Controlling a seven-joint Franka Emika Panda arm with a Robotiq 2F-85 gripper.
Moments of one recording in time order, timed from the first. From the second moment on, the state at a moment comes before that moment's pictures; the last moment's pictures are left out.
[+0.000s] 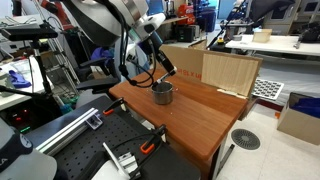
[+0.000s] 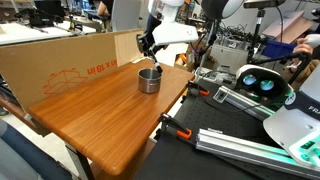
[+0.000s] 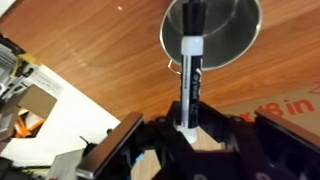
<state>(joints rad) 0.31 0.11 -0.36 -2.52 -1.29 2.87 1.67</state>
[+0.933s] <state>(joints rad) 0.31 0.13 -0.36 -2.48 -1.41 2.86 1.81</state>
